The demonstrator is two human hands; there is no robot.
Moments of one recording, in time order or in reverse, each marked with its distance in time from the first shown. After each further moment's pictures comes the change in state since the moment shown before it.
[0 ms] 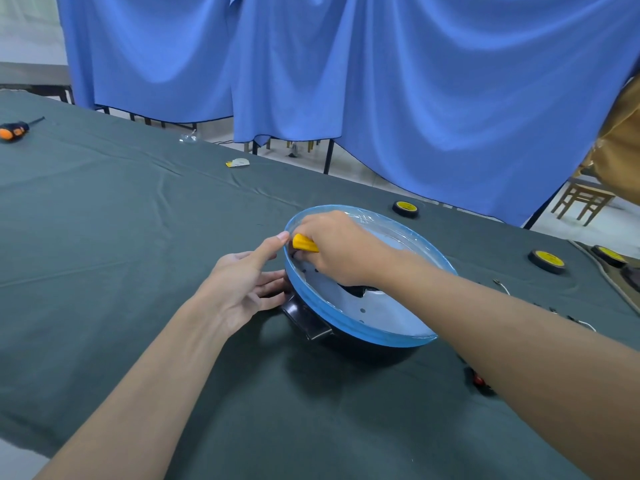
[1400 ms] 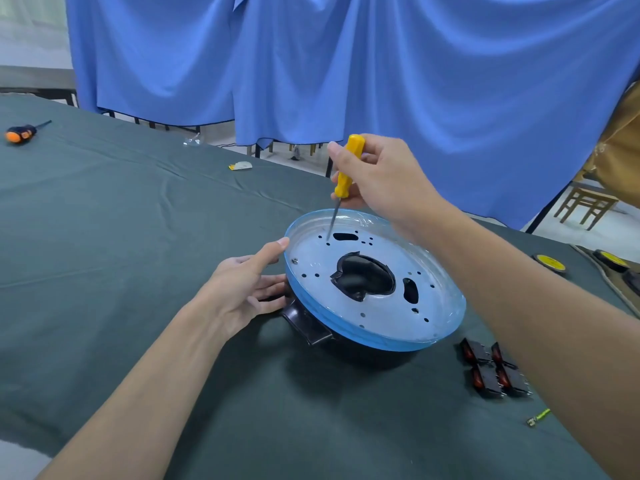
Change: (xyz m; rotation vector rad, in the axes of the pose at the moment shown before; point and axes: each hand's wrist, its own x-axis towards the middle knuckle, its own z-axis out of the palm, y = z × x) left_hand -0.001 -0.001 -0.004 0.024 -0.013 -0.010; right_hand -0.005 0.004 -0.063 0.836 0.483 0.332
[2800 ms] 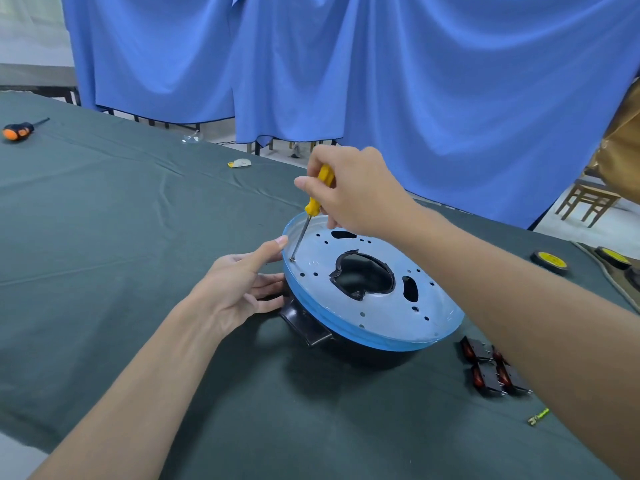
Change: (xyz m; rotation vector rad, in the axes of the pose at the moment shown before) left_hand 0.001 0.001 -0.003 0.017 -0.045 0.000; right_hand -0.003 -0.002 0.017 -0.628 -0.108 -0.307
